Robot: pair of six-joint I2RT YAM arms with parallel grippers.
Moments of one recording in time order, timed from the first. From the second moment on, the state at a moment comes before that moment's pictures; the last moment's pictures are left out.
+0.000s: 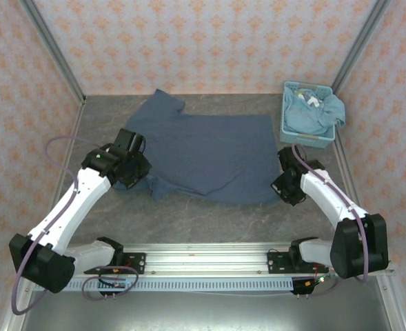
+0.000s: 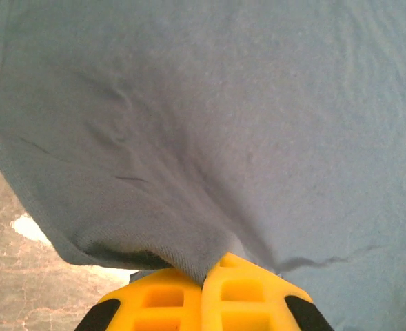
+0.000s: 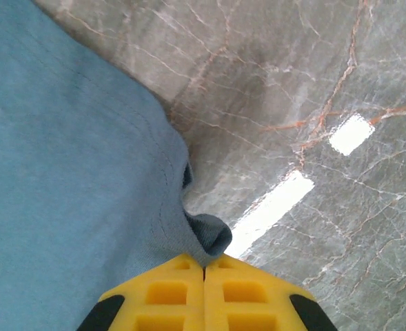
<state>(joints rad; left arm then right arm) -0.32 1.18 1.13 -1.06 -0.07 -1.06 0.18 1.25 0.82 -0.97 0.04 1.07</state>
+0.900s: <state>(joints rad) -0.23 1.52 1.37 -1.00 -0.21 -0.87 0.16 1.62 1.13 -0.92 0.11 1.08</state>
